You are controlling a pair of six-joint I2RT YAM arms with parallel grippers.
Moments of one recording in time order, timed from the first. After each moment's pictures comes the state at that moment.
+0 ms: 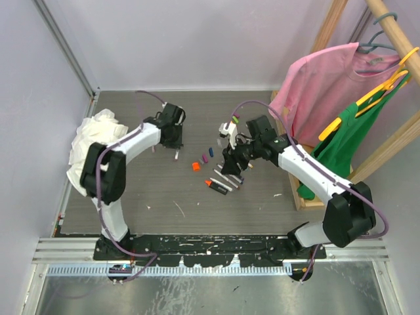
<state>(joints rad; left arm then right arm) -0.43 1.95 1.46 -0.58 -0.11 -0.35 0.49 1.41 1.09 -0.56 -0.68 -0.35</state>
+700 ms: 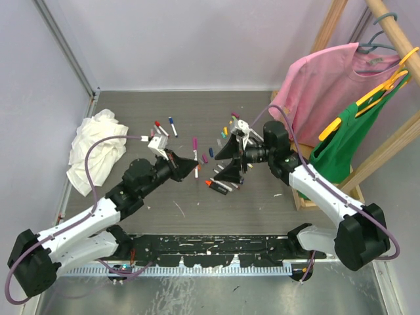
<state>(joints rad) -0.72 0.91 0.54 0.24 0.05 -0.60 0.46 1.22 0.88 0.04 -1.07 0.00</state>
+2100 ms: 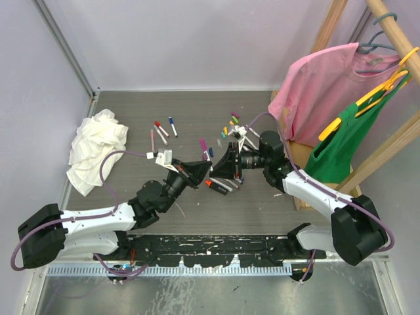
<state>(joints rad) -1.08 1.08 0.41 0.88 -0.42 -0.63 0.51 1.25 0.68 0.41 -1.04 0.35</state>
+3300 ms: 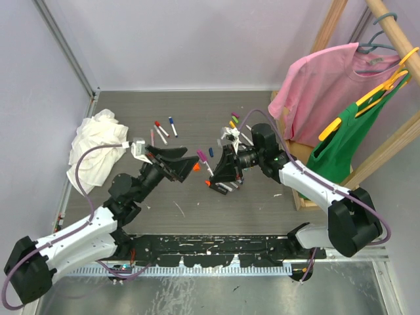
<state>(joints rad) -0.81 0.80 0.39 0.75 -0.05 -0.68 0.52 1.32 0.83 0.12 -1.23 0.13</state>
